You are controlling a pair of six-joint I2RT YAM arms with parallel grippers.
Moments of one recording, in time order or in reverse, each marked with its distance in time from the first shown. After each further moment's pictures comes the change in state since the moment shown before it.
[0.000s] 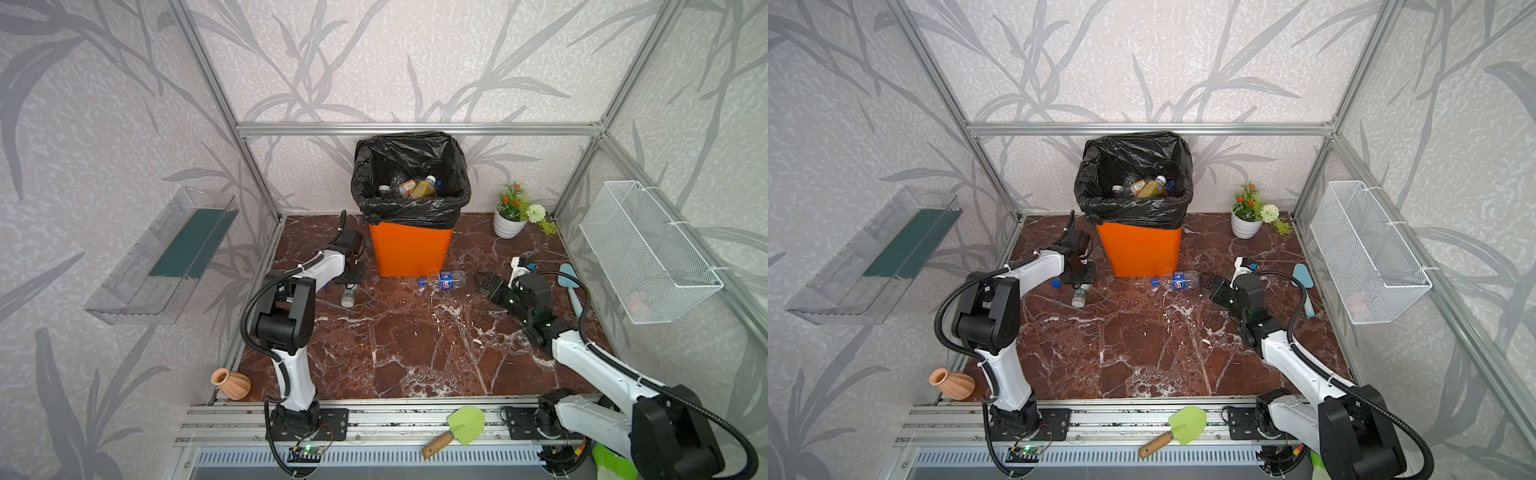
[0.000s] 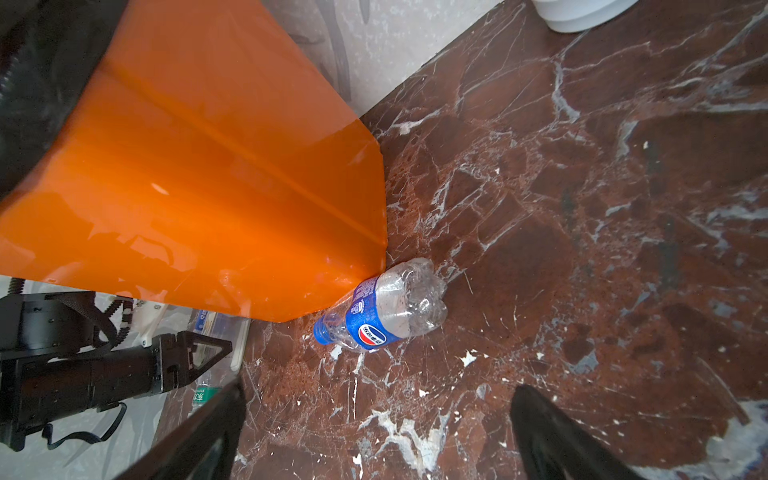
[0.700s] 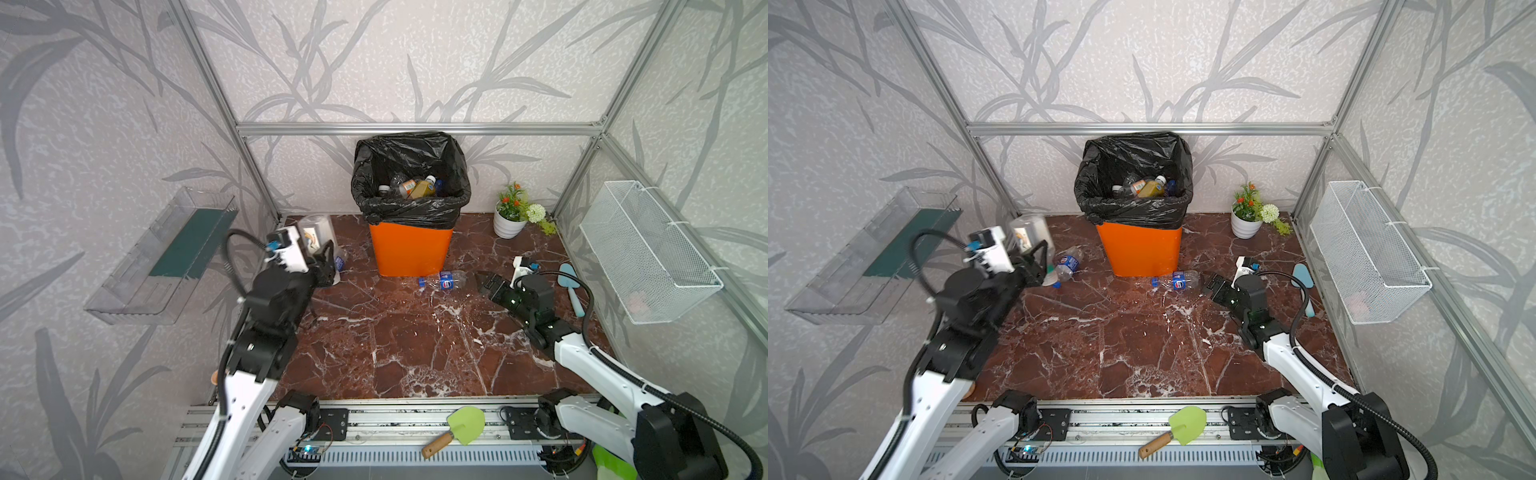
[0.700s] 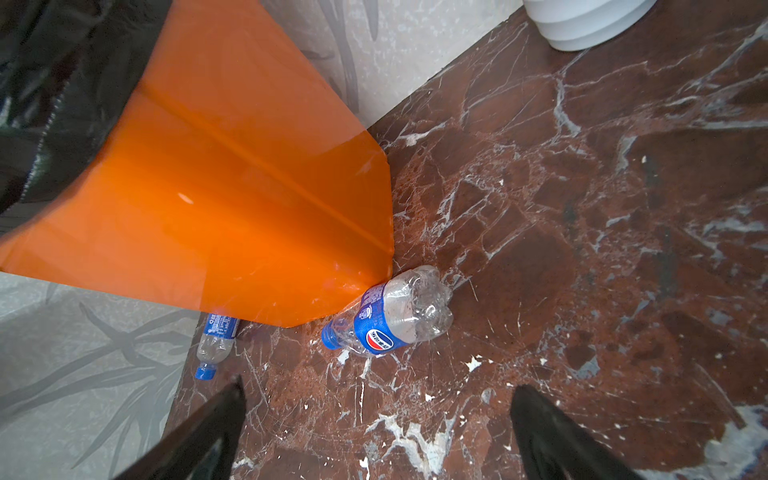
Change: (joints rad) left arm -0.028 -1.234 -0.361 0.400 0.012 -0.114; right arm -0.002 -0.037 -0.005 -0.002 0.013 0.001
